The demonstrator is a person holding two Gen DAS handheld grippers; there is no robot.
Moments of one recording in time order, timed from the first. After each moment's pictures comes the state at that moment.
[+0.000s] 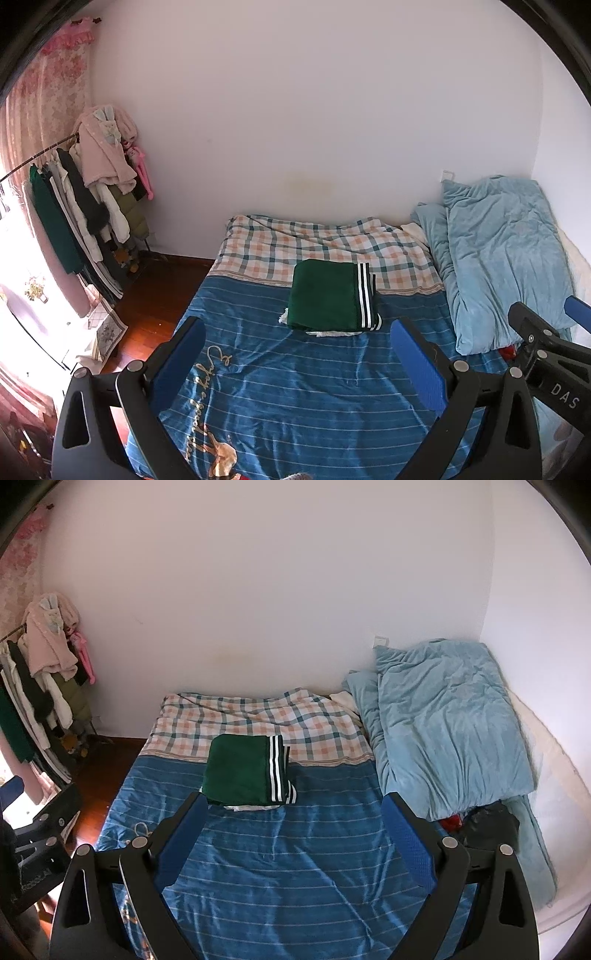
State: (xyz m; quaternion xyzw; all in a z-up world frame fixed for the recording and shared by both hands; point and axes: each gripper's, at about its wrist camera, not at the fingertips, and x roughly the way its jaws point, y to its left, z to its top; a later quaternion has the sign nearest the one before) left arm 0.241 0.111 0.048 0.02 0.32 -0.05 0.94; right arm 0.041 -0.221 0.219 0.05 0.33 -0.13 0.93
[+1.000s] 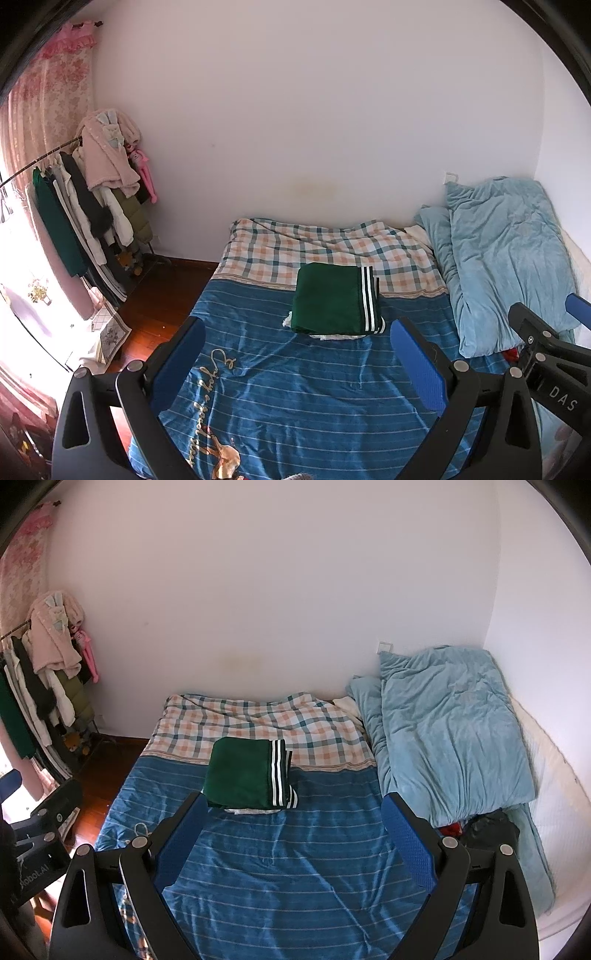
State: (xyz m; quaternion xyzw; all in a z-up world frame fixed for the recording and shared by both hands) left arm 0.241 0.110 0.059 0.03 0.32 -0.04 0.95; right arm 0.043 -0.216 0.217 0.04 0.33 -0.12 0.94
